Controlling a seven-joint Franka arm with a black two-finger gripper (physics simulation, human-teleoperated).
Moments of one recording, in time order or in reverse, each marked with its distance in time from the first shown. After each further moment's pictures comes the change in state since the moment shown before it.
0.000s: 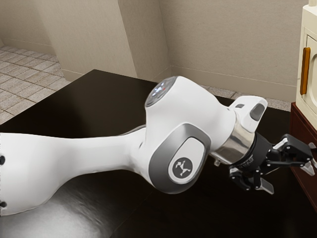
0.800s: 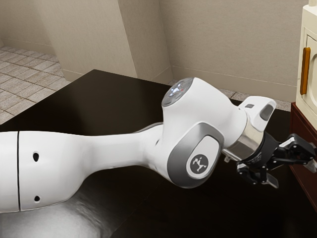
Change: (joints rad) arm -0.314 0.096 0.343 0.096 0.028 -0.001 0.025
